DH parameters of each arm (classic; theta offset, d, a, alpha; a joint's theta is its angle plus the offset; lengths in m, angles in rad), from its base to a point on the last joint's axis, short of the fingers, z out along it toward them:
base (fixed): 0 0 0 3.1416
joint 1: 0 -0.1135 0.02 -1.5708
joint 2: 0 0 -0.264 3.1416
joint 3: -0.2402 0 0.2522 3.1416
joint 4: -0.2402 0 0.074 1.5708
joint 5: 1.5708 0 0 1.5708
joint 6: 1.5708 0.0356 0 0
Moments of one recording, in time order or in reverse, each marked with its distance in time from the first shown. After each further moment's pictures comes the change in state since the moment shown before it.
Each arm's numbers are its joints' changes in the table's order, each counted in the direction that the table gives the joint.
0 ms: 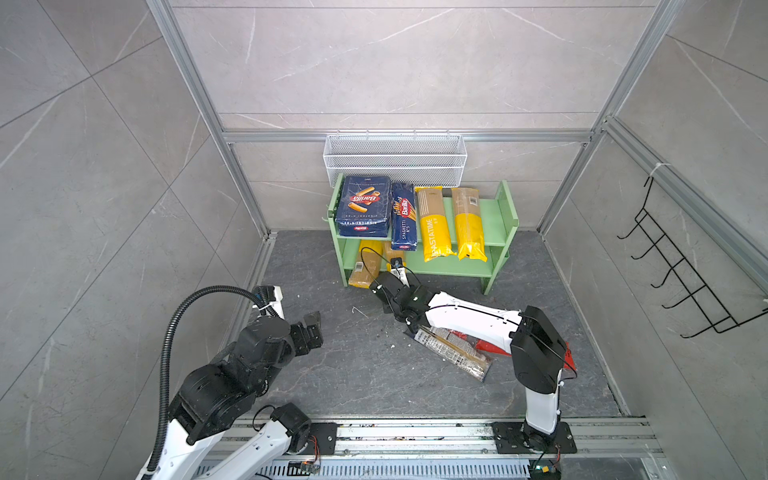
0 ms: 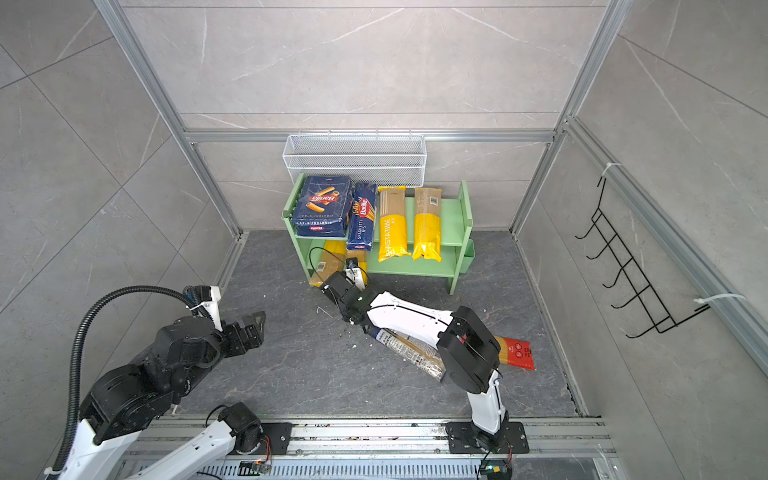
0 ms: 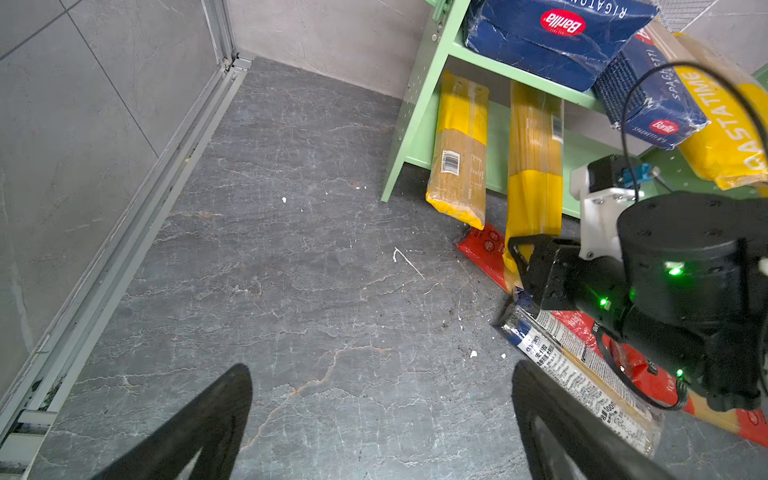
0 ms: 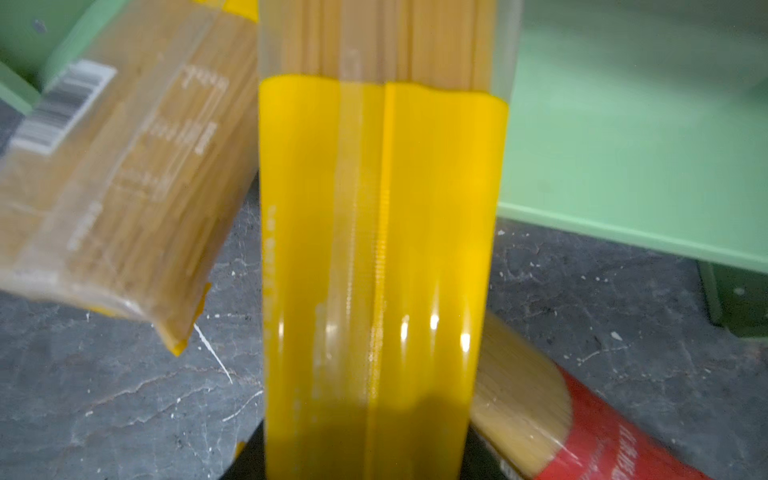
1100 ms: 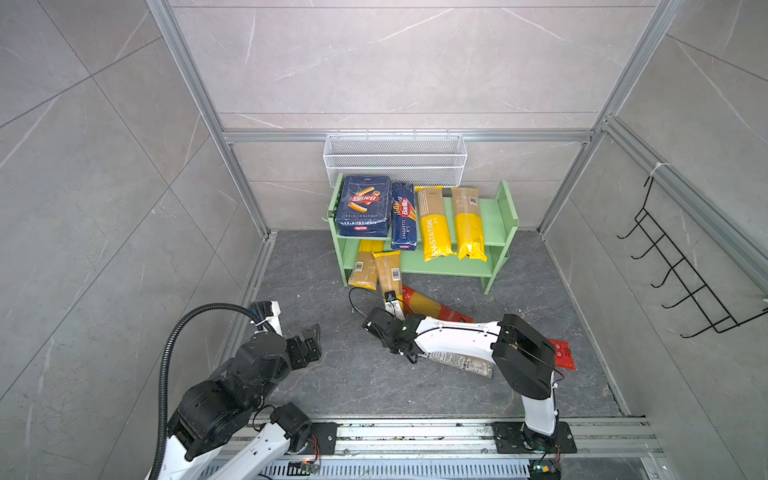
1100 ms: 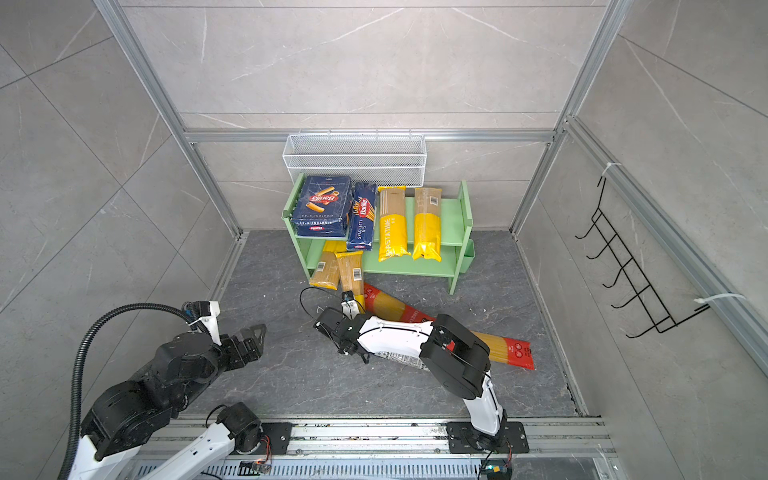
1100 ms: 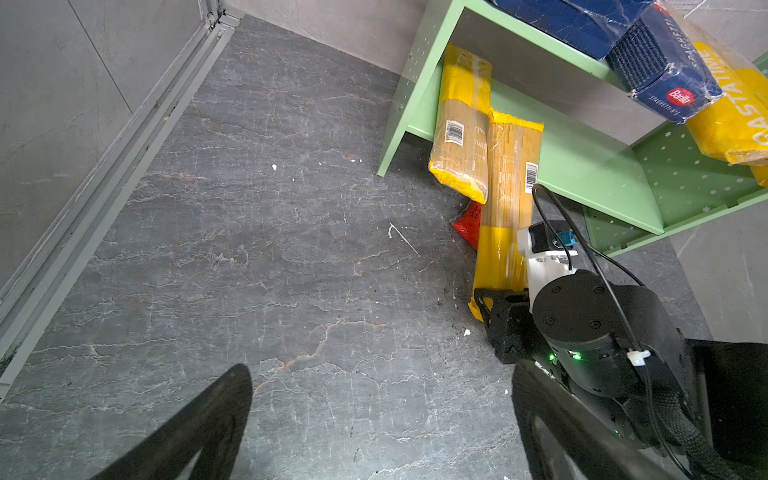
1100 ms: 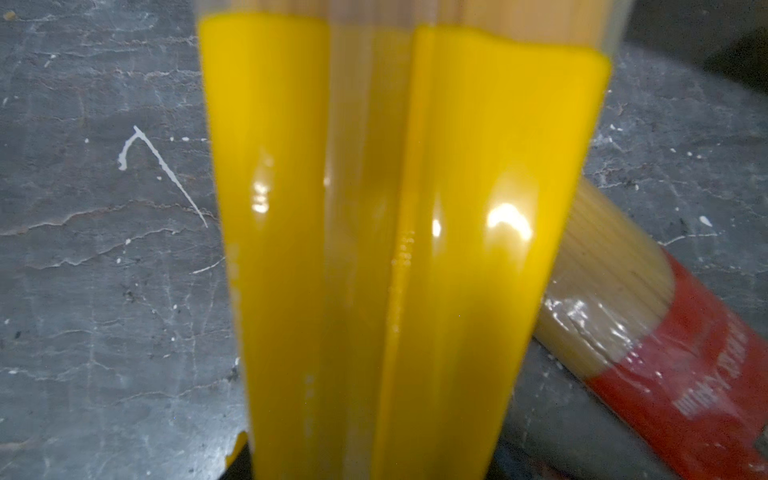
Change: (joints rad) left arm 0.000 0.125 0.120 -0.005 0.049 -0.060; right arm -0.141 -0.036 0.200 -0.006 -0.024 0.132
